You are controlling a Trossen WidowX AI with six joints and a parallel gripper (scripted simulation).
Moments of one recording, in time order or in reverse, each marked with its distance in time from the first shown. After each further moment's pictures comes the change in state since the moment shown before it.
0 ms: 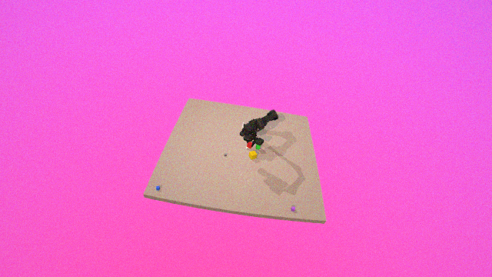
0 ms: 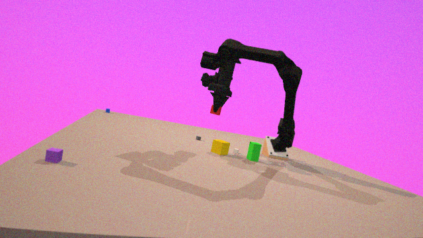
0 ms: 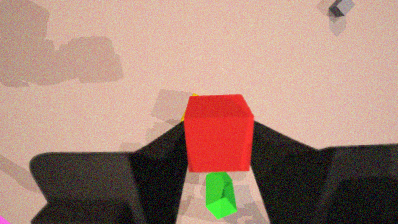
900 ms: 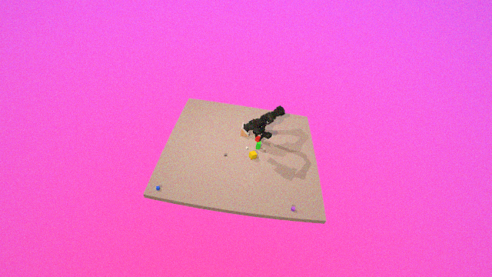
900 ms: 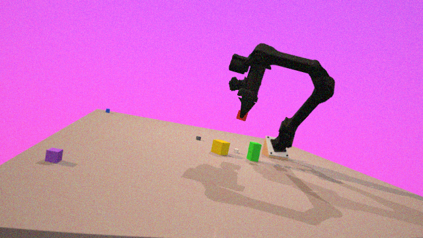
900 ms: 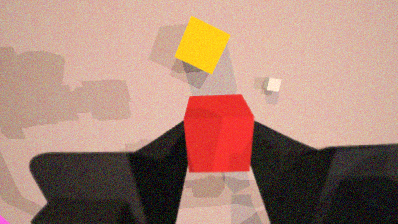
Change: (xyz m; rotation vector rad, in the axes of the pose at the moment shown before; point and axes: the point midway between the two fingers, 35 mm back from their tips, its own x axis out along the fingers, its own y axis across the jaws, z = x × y) arm -0.004 0.008 -0.104 0.014 -0.058 -0.009
